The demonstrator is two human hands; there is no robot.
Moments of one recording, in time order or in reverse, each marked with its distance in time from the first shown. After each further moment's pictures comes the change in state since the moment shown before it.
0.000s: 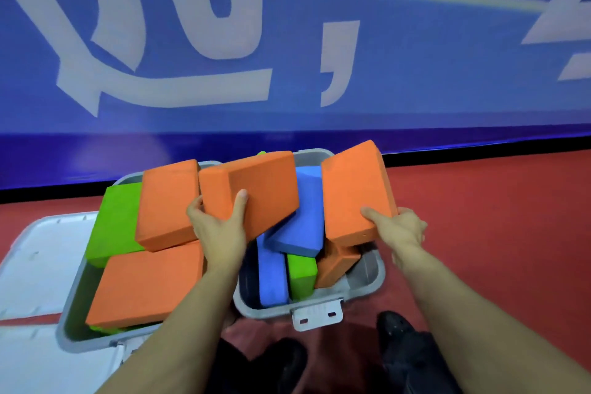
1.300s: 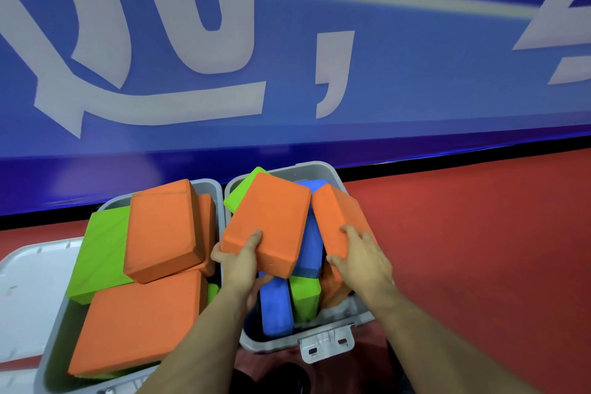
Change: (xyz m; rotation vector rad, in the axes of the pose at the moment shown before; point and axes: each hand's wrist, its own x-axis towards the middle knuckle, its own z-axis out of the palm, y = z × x) left_hand 0.023 -0.046 0.034 -0.269 -0.316 -0.544; right_hand -0.028 0.012 0.070 -0.682 -0.190 -0.478
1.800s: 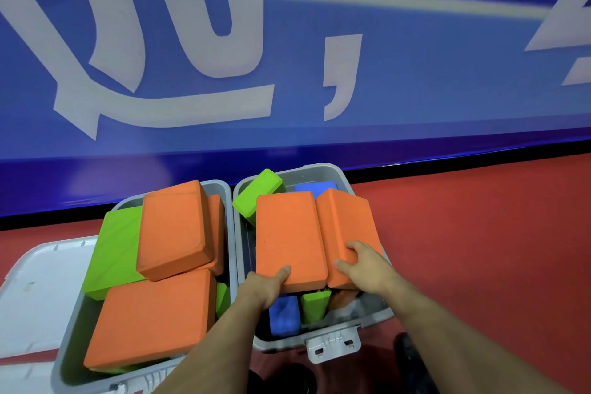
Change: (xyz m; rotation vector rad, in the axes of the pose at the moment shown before) left_hand 0.018 -0.034 -0.017 0.883 -0.086 -0.090; right_hand 0.009 0.014 -0.006 0.225 -0.306 -0.047
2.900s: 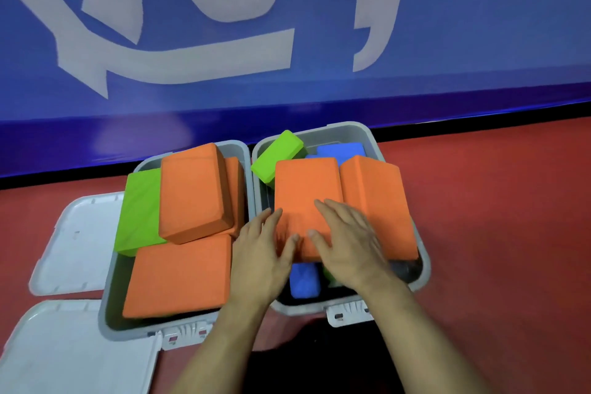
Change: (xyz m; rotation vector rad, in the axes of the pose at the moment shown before) left_hand -0.044 0.007 -0.033 0.453 0.424 0.675; right_hand -0.017 -0.070 0.037 -0.199 0.188 -0.383
